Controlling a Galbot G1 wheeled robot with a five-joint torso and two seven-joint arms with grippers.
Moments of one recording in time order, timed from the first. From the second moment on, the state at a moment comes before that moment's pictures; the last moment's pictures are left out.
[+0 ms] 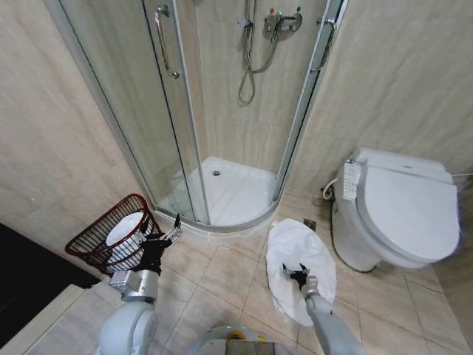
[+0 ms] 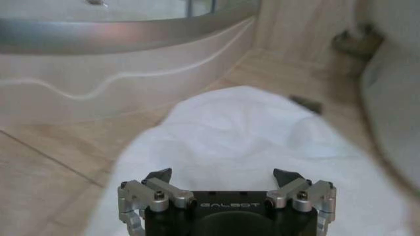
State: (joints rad) left arm 1.72 -1.50 -0.64 -2.38 -0.24 0.08 -0.08; right arm -1.03 1.37 0.55 0.77 0.02 0.25 -0.07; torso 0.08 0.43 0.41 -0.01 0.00
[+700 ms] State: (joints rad) left arm 1.72 -1.50 -0.64 -2.38 -0.24 0.08 -0.08; right arm -1.00 1.30 0.56 0.60 0.31 0.23 -0.20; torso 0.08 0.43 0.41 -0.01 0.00
